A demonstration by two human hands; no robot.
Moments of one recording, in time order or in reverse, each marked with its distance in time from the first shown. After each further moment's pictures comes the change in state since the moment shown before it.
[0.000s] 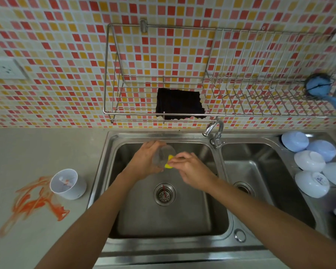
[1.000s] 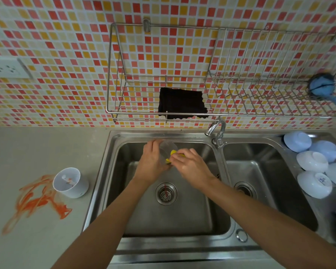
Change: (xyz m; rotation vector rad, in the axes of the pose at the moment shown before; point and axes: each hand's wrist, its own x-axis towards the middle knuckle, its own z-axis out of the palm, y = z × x) left_hand -0.006 0.022 0.023 -0.025 0.225 -0.136; right_hand 0.010 -0.005 0.009 -0.319 0.214 -0.074
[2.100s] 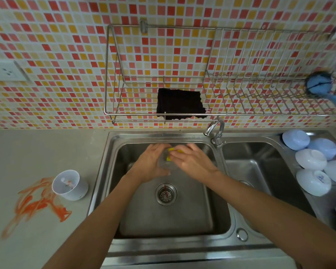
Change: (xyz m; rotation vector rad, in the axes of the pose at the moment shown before) left_hand 0.010 -0.004 -0.024 -0.008 -0.284 0.143; right_hand 0.010 0.015 -0.018 -0.140 -0.145 -0.148
